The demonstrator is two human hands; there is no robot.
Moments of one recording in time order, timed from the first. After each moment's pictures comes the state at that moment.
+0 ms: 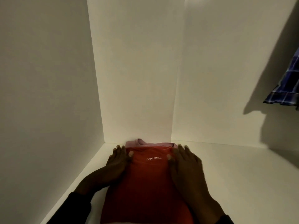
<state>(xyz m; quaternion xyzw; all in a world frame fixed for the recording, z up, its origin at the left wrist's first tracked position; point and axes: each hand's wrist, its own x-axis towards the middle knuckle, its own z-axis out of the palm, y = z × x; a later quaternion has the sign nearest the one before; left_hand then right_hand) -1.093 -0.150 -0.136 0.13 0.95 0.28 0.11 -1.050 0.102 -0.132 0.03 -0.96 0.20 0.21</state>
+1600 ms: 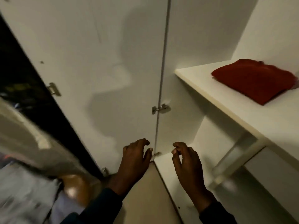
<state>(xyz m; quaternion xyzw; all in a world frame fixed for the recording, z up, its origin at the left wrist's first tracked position) -0.517 0.029 -0.276 -0.37 0.87 0.25 -0.23 -0.663 0.144 -0.302 0.44 -0.80 0.41 0.04</state>
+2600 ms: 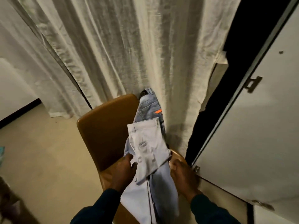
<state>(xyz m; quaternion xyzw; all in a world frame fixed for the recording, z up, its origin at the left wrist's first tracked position) -0.056 -0.031 -0.396 -0.80 0.52 0.23 -0.18 -0.287 -0.085 -0.427 0.74 -0.61 0.08 -0.26</state>
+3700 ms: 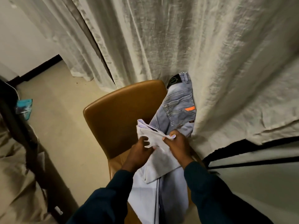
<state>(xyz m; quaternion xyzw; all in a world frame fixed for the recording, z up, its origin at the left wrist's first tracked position) -0.002 -0.154 -0.417 -0.79 0.32 0.44 -0.29 -0.129 -0.264 -0.462 0.68 -0.57 0.11 -0.45</state>
